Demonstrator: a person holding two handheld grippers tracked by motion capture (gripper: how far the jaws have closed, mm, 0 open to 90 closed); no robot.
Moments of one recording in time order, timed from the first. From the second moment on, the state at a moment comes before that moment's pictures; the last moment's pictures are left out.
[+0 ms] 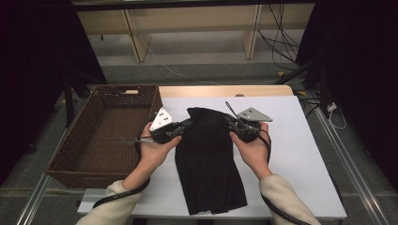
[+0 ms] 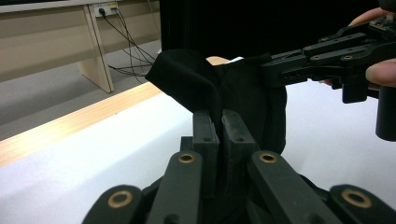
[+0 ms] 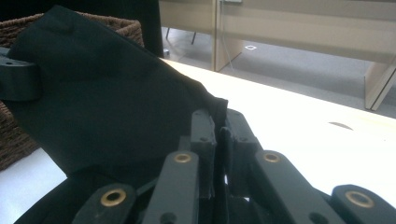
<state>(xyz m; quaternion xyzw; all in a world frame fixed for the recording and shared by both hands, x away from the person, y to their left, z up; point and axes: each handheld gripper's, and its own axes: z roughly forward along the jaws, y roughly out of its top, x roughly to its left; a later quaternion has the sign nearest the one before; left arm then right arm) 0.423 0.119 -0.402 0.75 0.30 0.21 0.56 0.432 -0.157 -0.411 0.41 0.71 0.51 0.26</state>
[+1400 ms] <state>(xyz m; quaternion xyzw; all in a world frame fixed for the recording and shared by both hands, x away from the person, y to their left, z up) 0.411 0.118 -0.405 0.76 0.29 0.20 0.55 0.419 -0.160 -0.417 0.40 0.73 0.49 0.25</state>
